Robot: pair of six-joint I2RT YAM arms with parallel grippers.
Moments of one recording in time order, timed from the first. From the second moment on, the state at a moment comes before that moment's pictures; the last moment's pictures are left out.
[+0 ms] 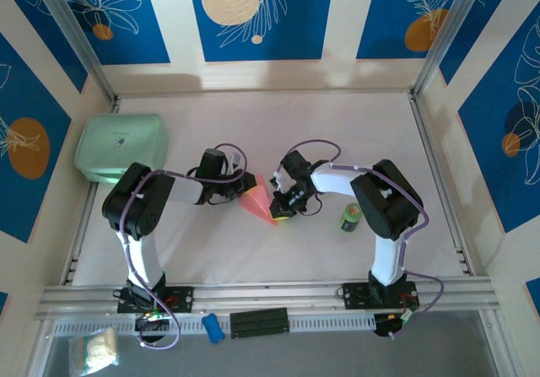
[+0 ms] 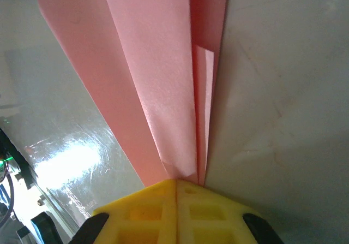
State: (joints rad) left arm -0.43 1.89 0.81 0.34 0.60 -0.86; right arm 0.61 1.88 1.05 -0.52 -0.61 0.37
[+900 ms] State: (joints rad) left arm -0.43 1.90 0.82 0.35 0.59 -0.88; right arm 0.67 1.85 1.06 -0.33 -0.48 0.65
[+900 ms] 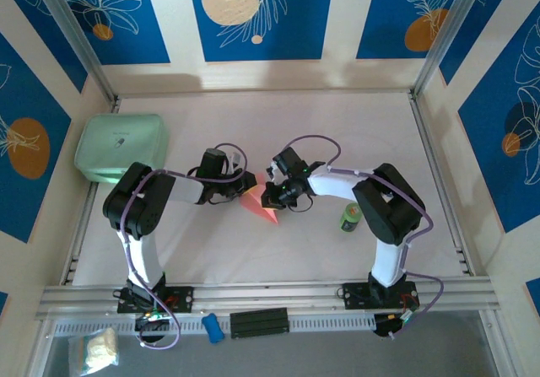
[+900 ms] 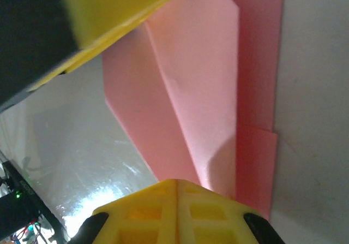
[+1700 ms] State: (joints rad) left arm -0.51 1.72 0.82 0.18 0.53 -0.85; right arm 0.64 1.89 1.06 -0.35 -0.48 0.69
